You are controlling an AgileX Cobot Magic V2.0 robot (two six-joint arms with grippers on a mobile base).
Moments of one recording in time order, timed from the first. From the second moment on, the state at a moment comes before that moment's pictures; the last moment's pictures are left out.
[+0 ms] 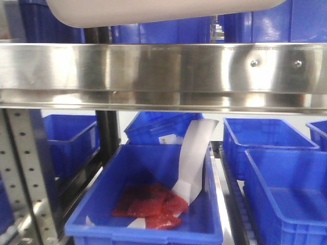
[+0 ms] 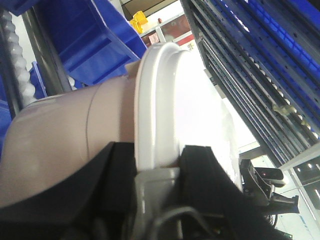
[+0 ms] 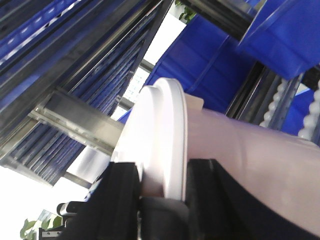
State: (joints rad) left arm 0.08 1.43 -1.24 -1.66 1.07 0.65; right arm -0.13 1.24 -1.07 1.77 0.80 -0.72
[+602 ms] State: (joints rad) left arm 0.08 1.43 -1.24 -1.66 1.07 0.65; right arm -0.13 1.24 -1.07 1.77 0.80 -0.72
